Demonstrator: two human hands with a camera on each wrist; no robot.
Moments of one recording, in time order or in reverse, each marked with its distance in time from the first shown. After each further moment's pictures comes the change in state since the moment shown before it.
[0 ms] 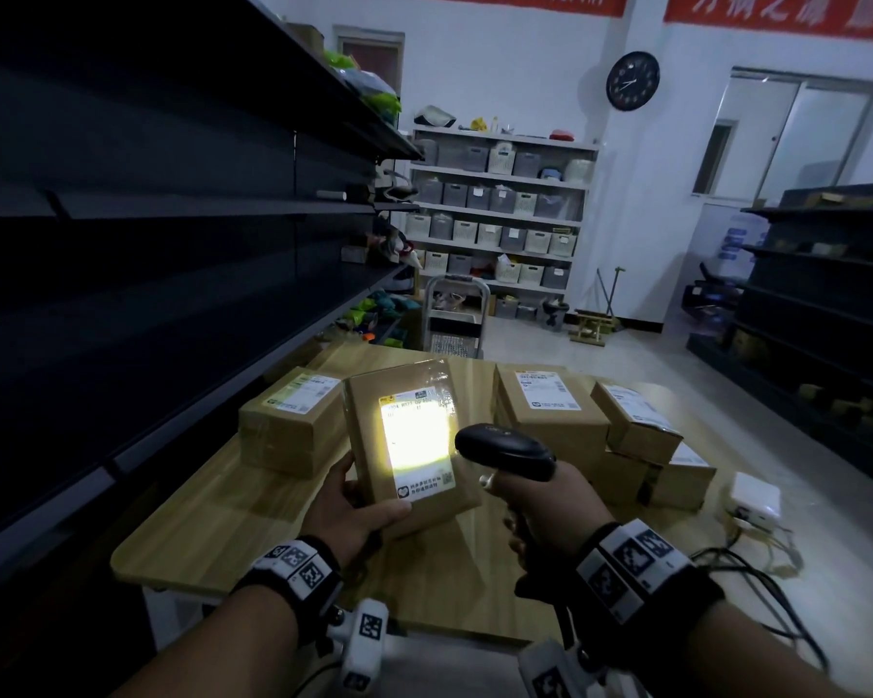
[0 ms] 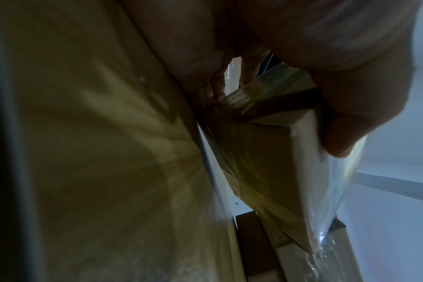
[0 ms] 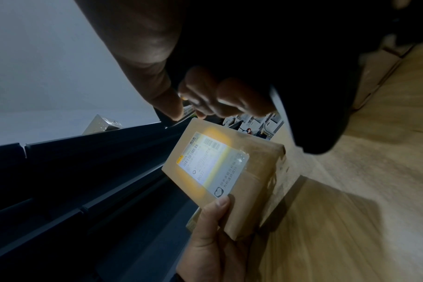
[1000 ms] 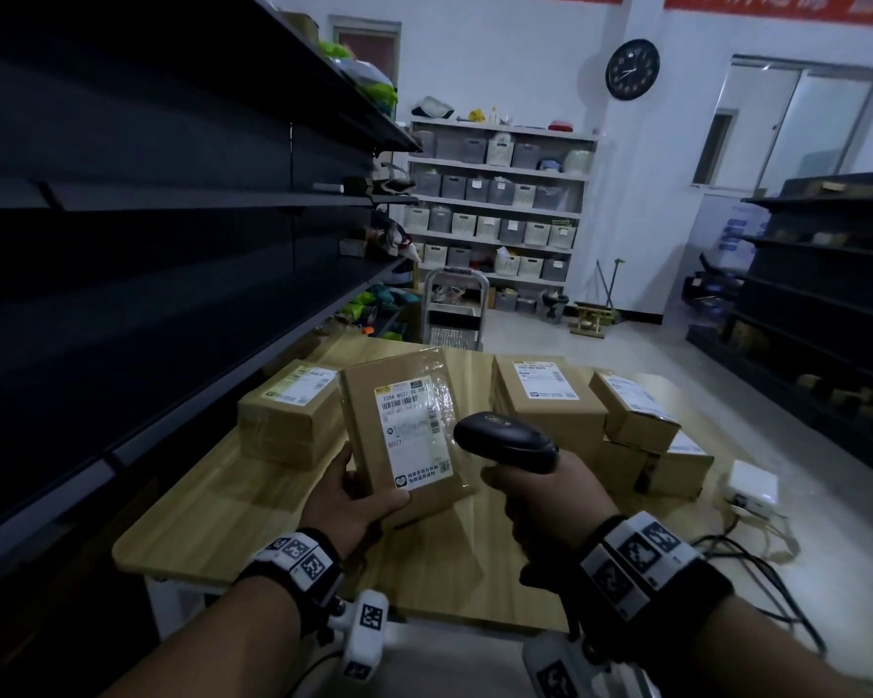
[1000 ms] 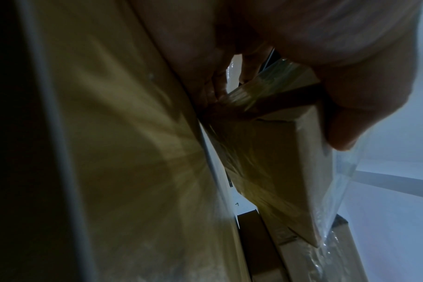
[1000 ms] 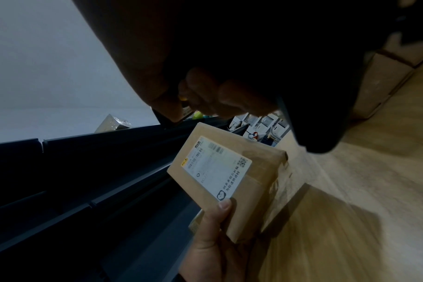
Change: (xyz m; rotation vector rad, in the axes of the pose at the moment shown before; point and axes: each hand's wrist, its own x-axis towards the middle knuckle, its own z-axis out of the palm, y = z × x) left_hand 0.000 -0.004 0.002 0.023 0.023 0.046; right_hand 0.005 0.012 0.000 0.000 0.061 -0.068
